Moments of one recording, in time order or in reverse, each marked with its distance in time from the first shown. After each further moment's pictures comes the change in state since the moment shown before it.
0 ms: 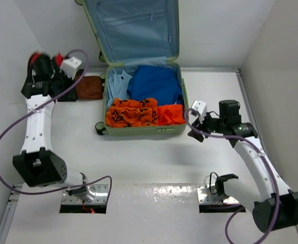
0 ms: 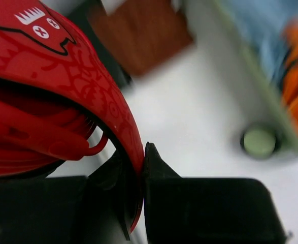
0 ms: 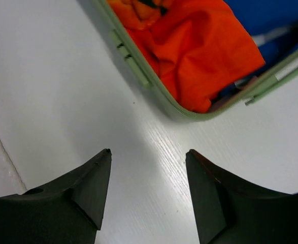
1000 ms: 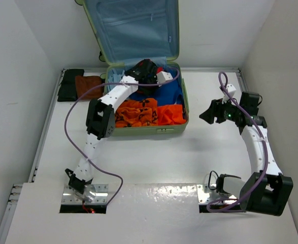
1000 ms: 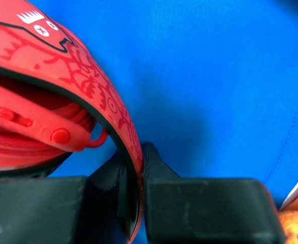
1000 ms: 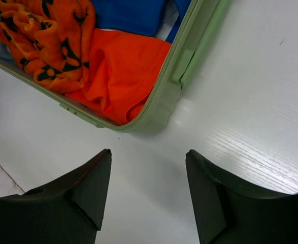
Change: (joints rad) left arm -0.745 0.978 0.843 -0.005 -0.053 -0.007; right arm -0.383 0.179 0.050 0.193 -0.139 0.507
